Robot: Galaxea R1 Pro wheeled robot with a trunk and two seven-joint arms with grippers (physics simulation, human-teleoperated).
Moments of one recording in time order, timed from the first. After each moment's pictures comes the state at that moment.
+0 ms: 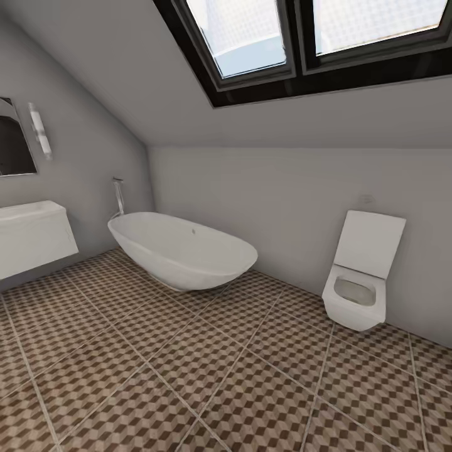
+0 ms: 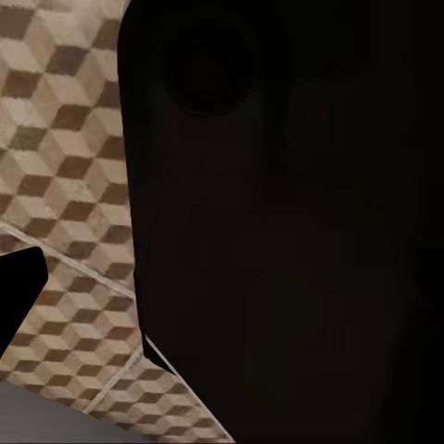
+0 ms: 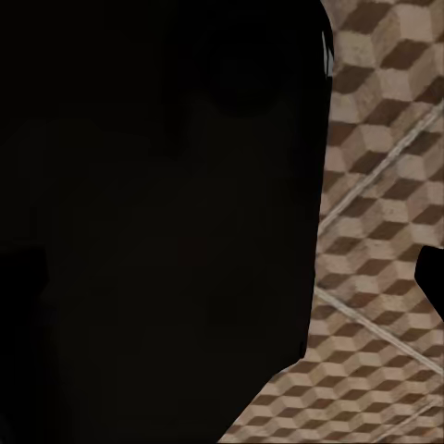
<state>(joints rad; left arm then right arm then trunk) 0.00 0.00 0.00 0.00 0.00 0.00 0.00 0.00 0.00 0.00 0.00 0.00 0.00 0.00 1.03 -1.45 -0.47</state>
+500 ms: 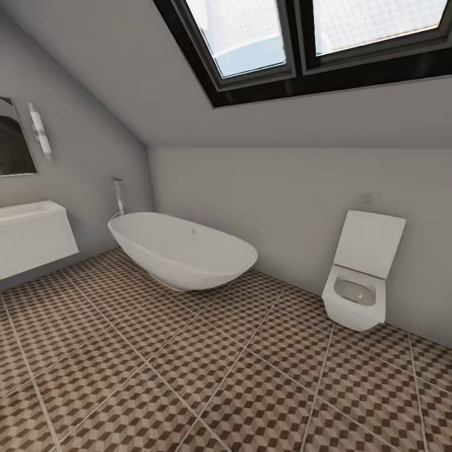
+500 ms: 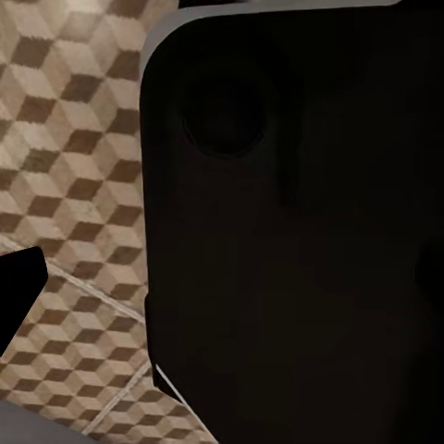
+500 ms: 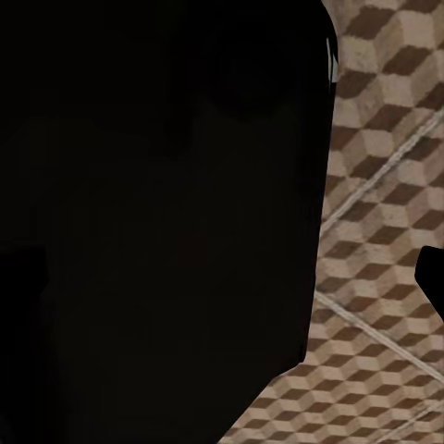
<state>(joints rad) 0.00 0.01 0.01 -0.03 0.01 -0.01 0.00 0.00 0.00 0.01 0.00 0.01 0.00 0.00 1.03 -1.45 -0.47</state>
